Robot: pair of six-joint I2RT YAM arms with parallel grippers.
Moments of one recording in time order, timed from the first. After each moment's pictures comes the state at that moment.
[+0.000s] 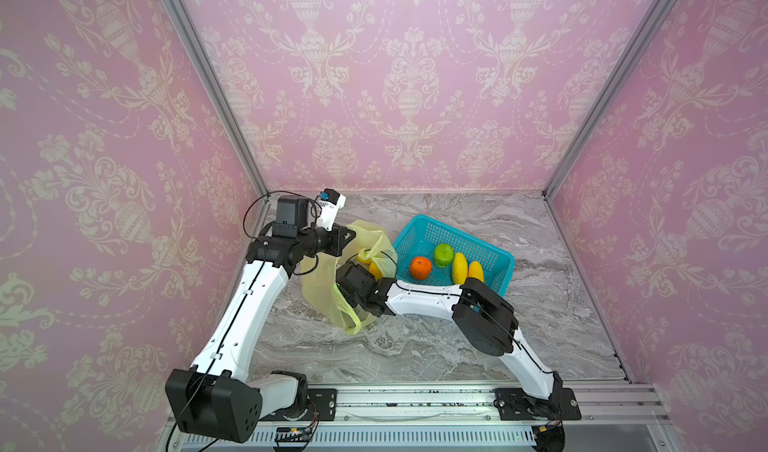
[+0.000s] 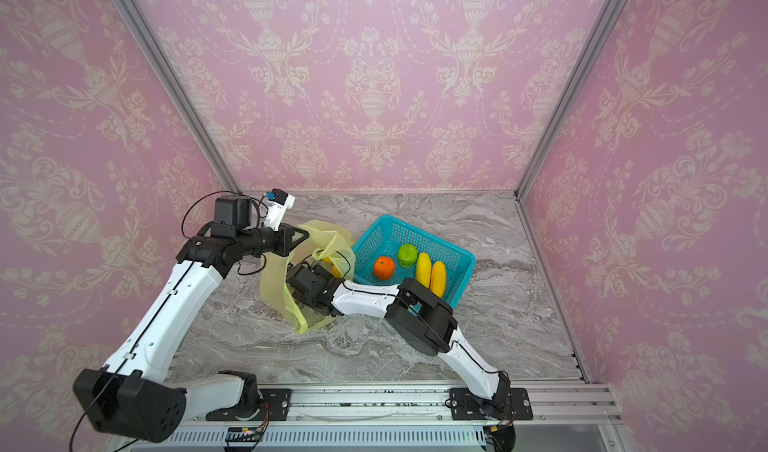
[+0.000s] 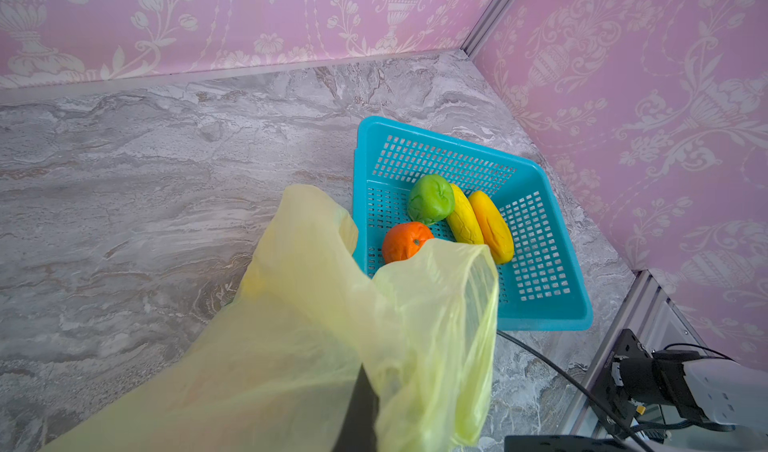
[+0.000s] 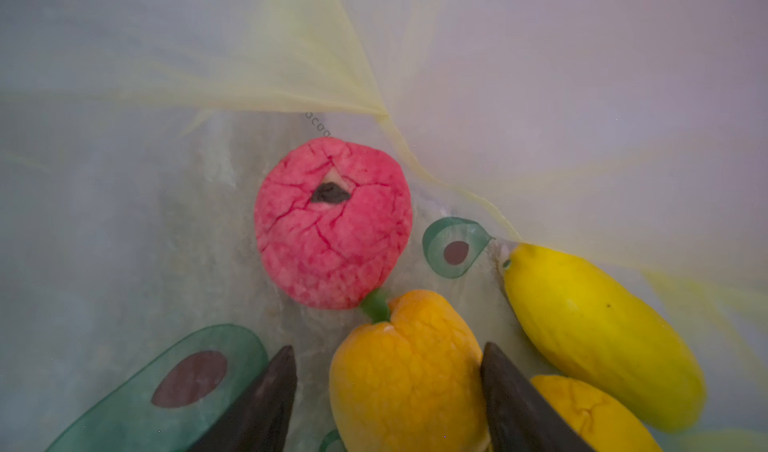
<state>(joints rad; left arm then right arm) -0.13 1.25 1.26 -0.69 0.57 -0.04 1.07 2.28 1.72 -0.21 0.40 -0.07</state>
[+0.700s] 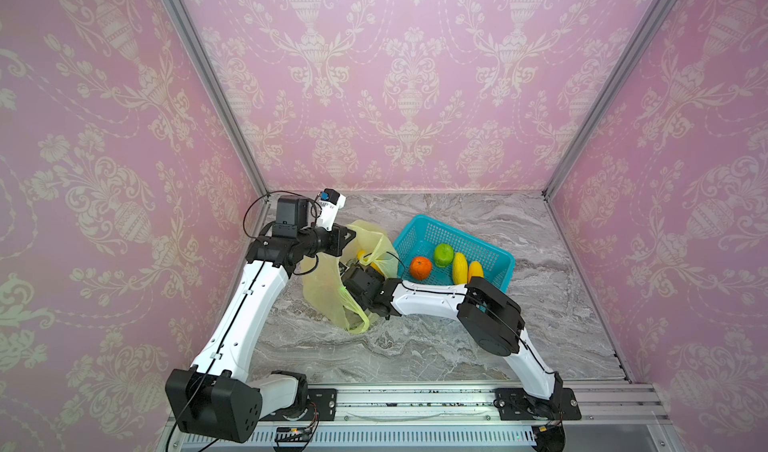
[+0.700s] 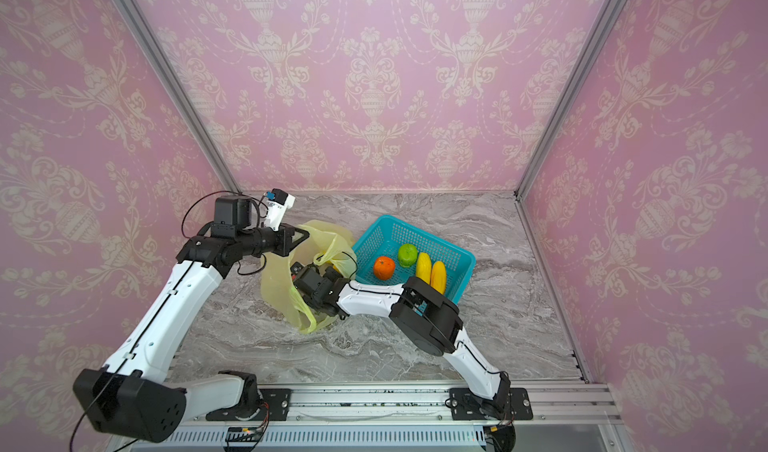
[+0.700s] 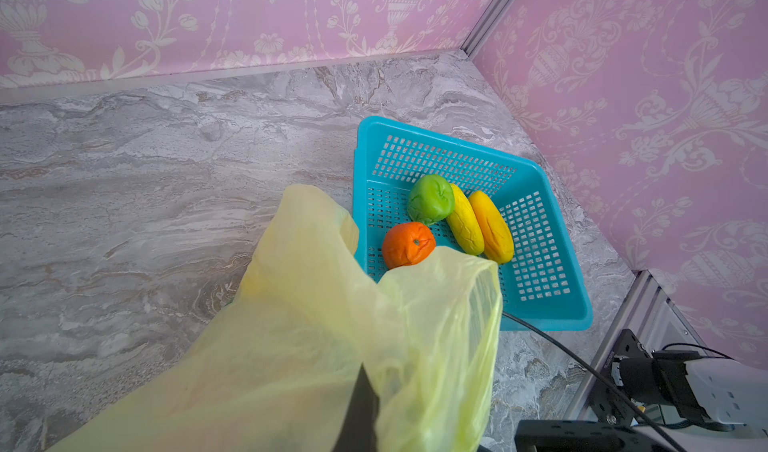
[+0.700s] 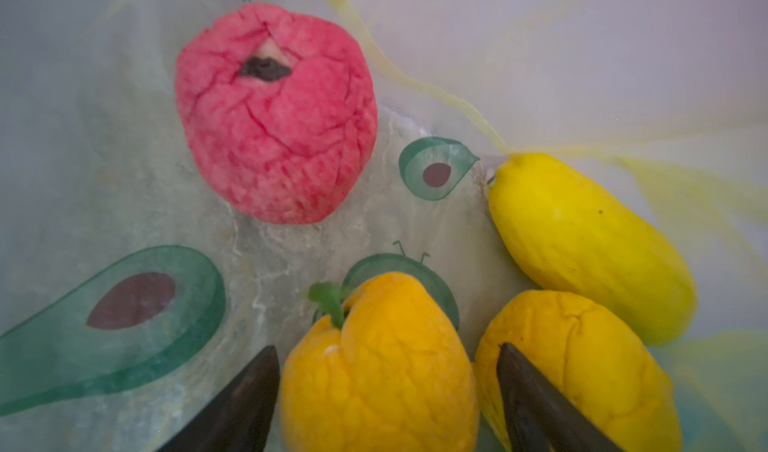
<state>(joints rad) -0.13 1.25 1.26 -0.69 0.57 -0.04 1.06 2.23 1.62 -0.26 0.43 -0.02</state>
